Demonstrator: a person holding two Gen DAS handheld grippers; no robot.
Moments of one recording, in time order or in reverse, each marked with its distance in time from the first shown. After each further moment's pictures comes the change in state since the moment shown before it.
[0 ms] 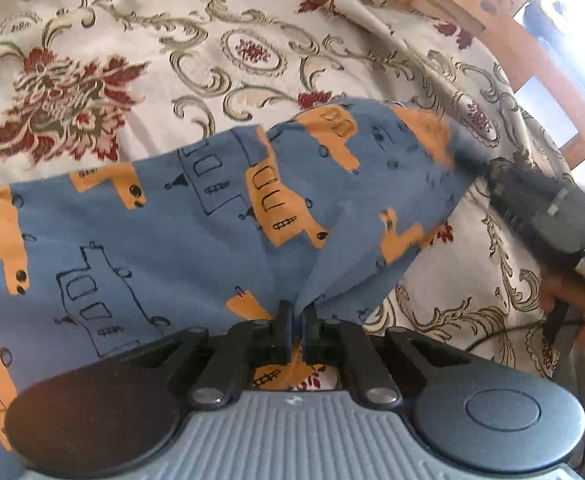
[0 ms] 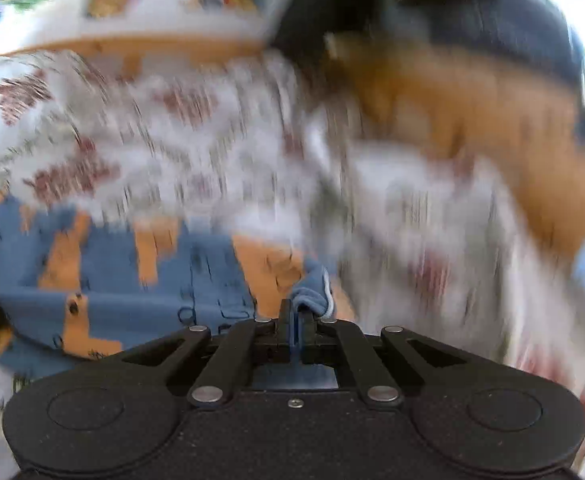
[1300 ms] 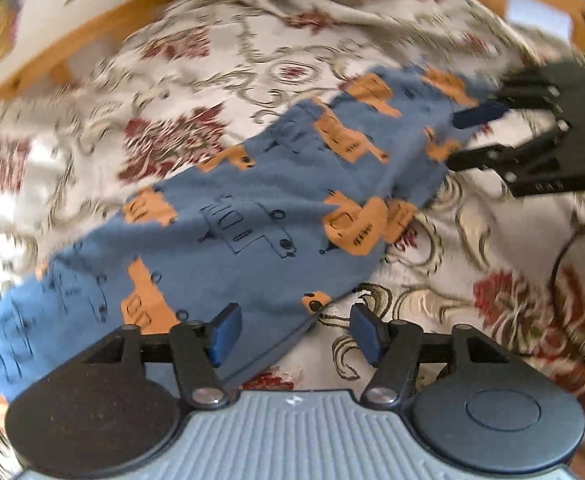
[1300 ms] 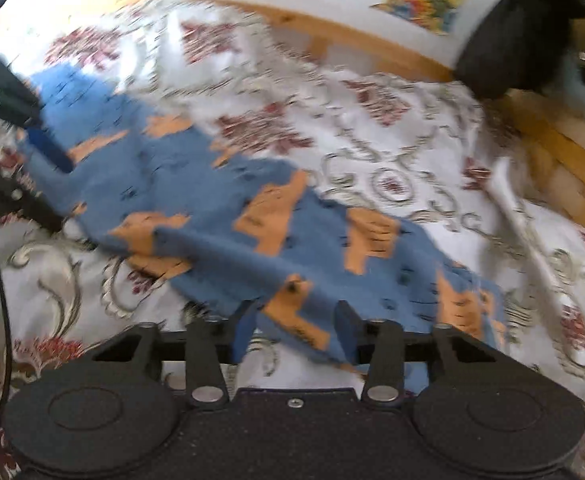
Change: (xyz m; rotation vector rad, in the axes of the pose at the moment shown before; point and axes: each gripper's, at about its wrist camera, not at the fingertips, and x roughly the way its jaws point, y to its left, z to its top) left arm -0.056 -0.018 -0.099 0.334 -0.154 0.422; right arm -0.026 0.078 -0.024 -0.412 -0.049 0.346
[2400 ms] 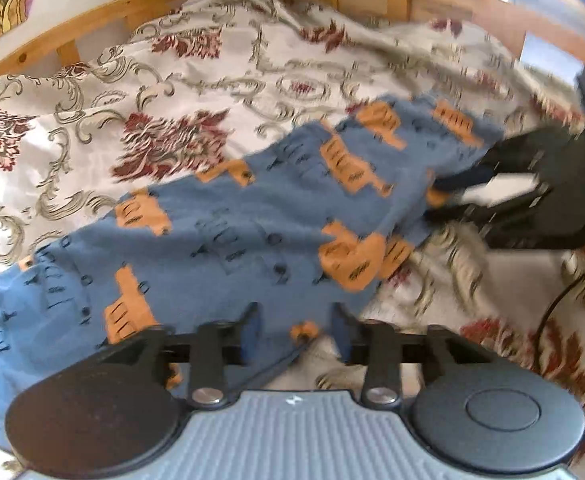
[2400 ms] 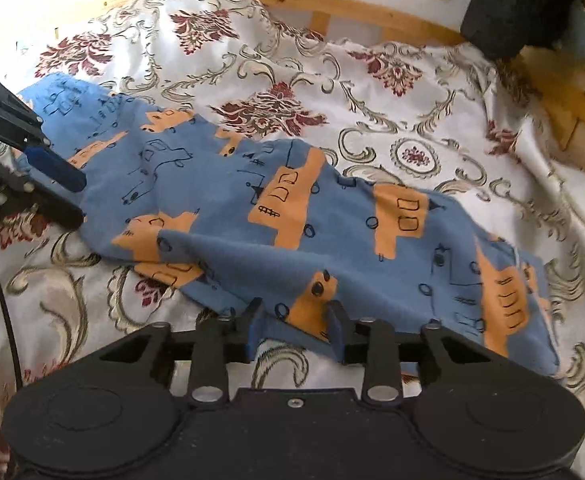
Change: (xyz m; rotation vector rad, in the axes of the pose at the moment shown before) left arm 0.002 0.016 0.009 -0.160 -0.056 -0.089; right arm 0.024 -0.002 0.006 0.116 0.054 0.074
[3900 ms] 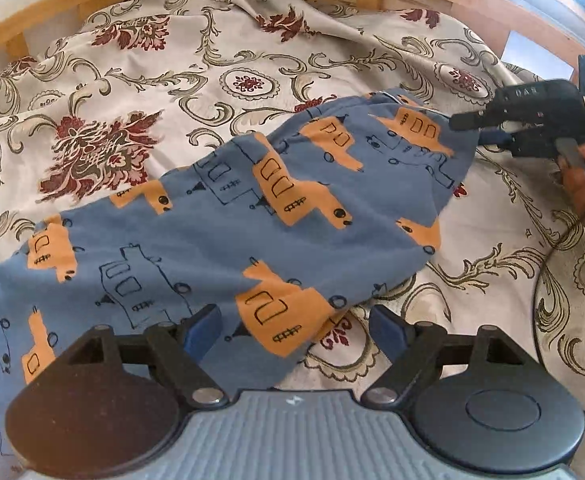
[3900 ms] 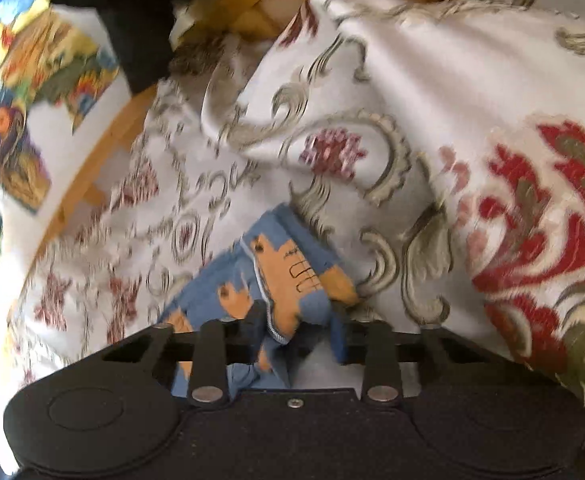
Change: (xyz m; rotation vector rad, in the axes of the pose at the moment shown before) left arm 0.043 -0.031 0.035 0.009 0.061 -0.090; right arm -0.049 -0.188 -0.063 1.096 -0.117 -0.015
